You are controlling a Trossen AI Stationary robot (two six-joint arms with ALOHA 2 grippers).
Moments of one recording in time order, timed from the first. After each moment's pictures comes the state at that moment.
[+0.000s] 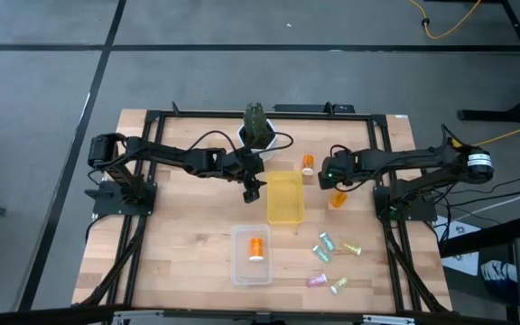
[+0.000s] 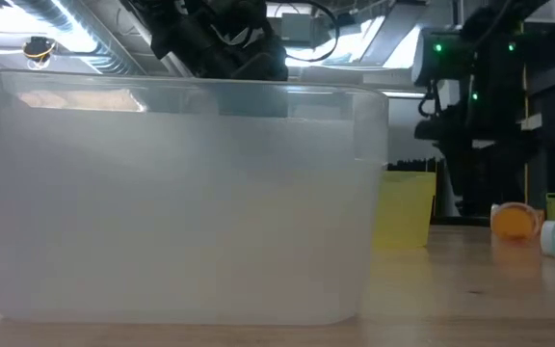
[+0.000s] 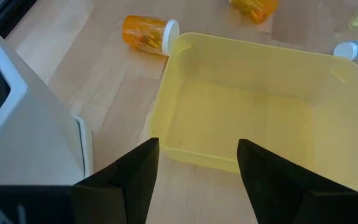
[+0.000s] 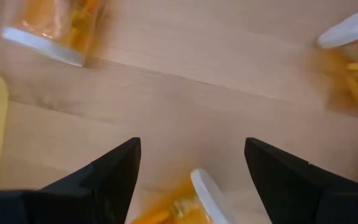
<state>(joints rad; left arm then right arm) 0.11 1.64 1.03 -0.12 -0.10 -0.12 -0.15 1.26 0.72 -0.90 0.25 1.20</state>
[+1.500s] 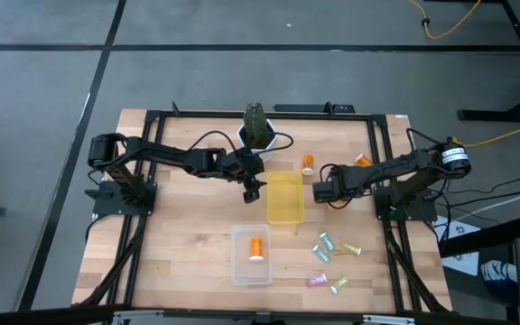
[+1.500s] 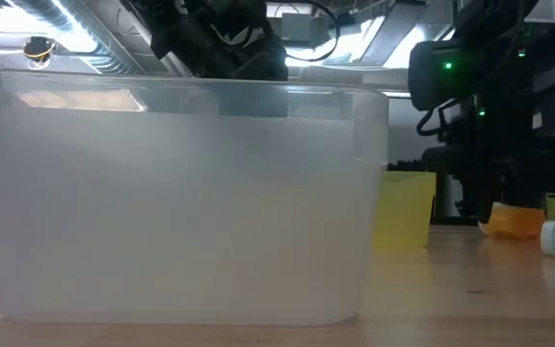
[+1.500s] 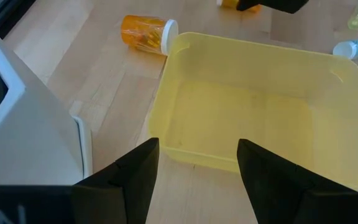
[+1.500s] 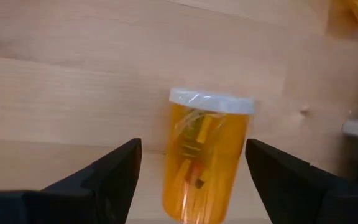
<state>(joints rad) 0.10 1.64 1.03 -0.12 -0.10 -0.12 0.06 1.50 0.76 -0.97 0.24 1.51</state>
